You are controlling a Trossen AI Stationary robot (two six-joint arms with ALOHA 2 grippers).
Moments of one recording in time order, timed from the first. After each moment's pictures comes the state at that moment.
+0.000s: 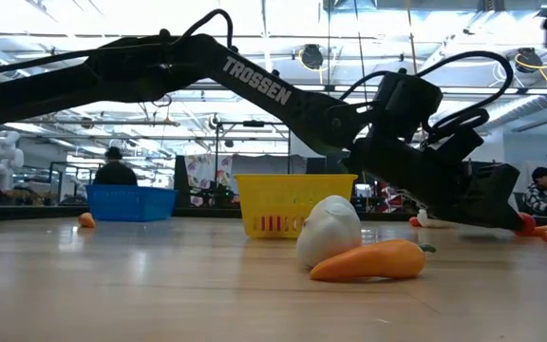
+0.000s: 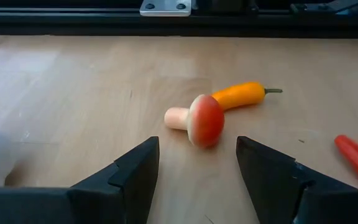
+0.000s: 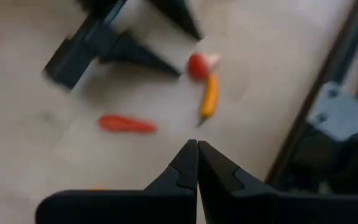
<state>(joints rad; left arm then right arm) 0.04 2.83 2.36 0.05 0.03 0.03 0.84 1.28 0.88 -1.41 0.37 1.92</state>
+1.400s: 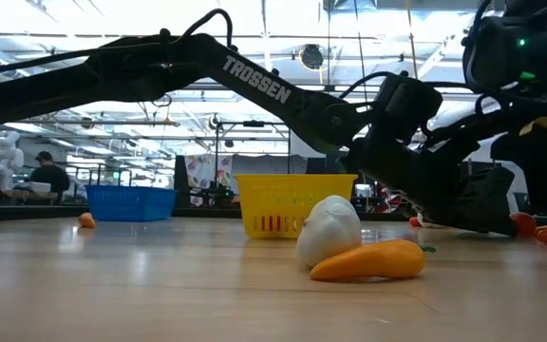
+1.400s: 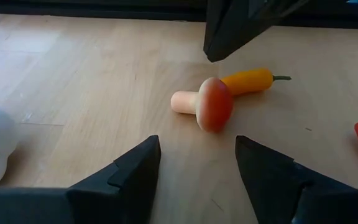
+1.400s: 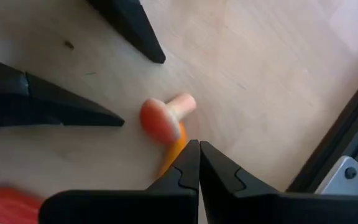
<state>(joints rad) 0.04 2.83 2.36 -0.01 0.03 0.01 0.19 1.22 0.59 -1.06 0.26 1.14</state>
